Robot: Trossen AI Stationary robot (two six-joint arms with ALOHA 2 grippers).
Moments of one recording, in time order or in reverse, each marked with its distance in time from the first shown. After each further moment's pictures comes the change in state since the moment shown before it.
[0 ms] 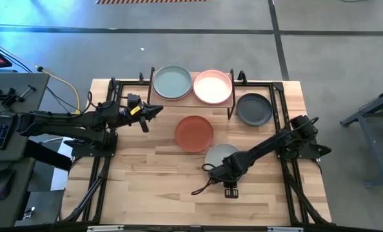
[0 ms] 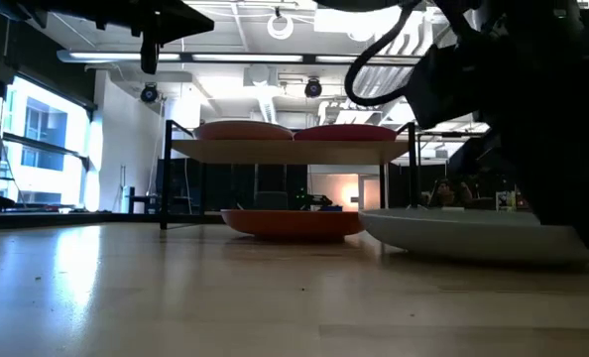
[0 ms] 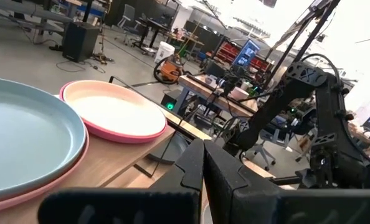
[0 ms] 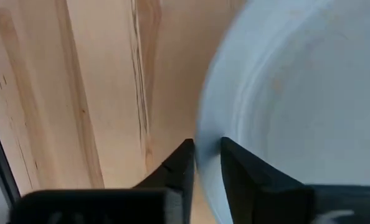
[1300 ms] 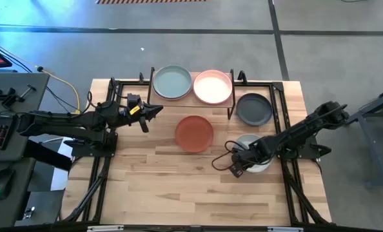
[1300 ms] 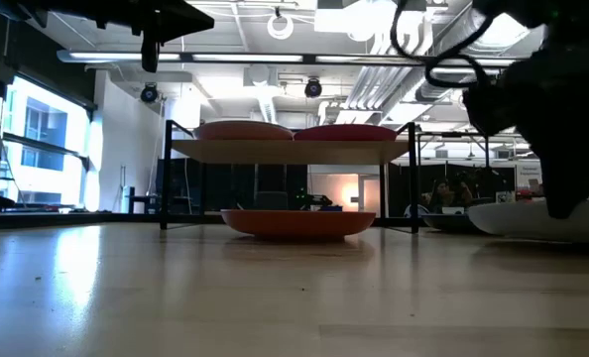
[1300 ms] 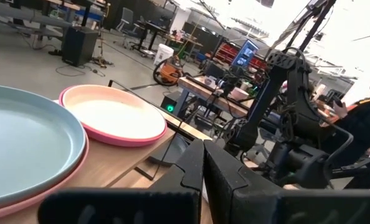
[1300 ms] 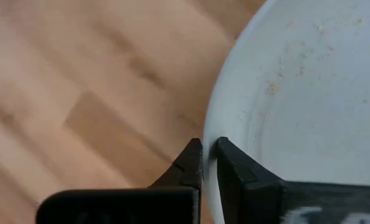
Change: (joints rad) left arm 0.000 0.000 0.000 0.010 0.001 0.026; right arm -0.043 -0.453 -0.451 0.133 0.230 0.768
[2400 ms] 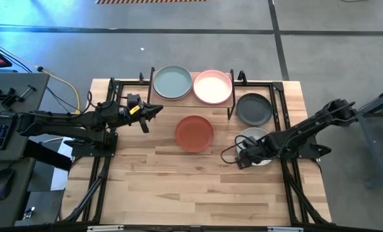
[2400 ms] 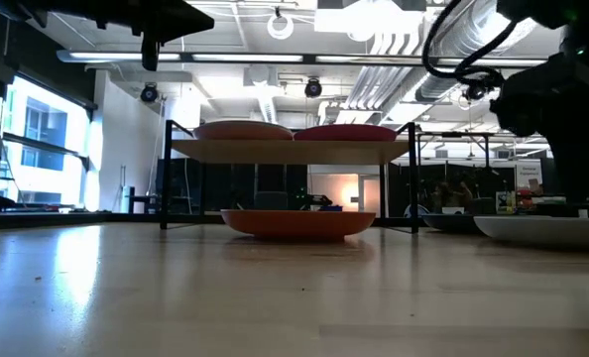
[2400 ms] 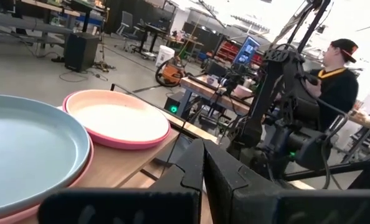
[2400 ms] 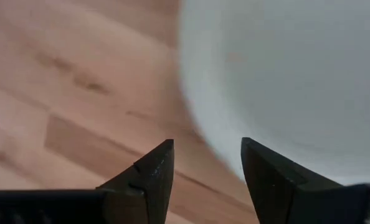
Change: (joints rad) left arm 0.000 0.000 0.000 -0.001 -0.002 0.052; right arm -0.005 -0.159 -0.060 -0.152 0.005 0.287
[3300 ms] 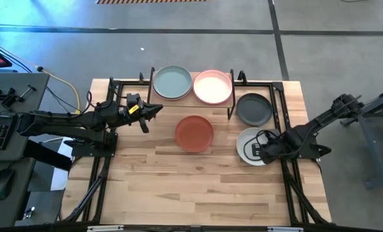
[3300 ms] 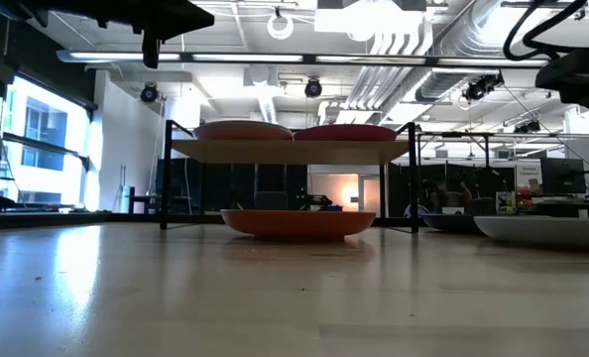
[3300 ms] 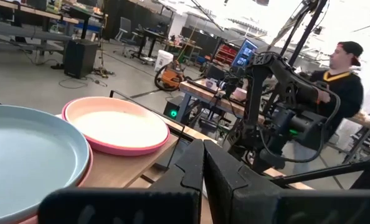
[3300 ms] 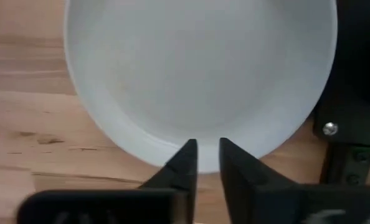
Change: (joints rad) left arm 0.000 0.000 0.000 0.021 0.001 0.027; right arm 0.134 -0.284 0.001 -0.406 0.117 0.515
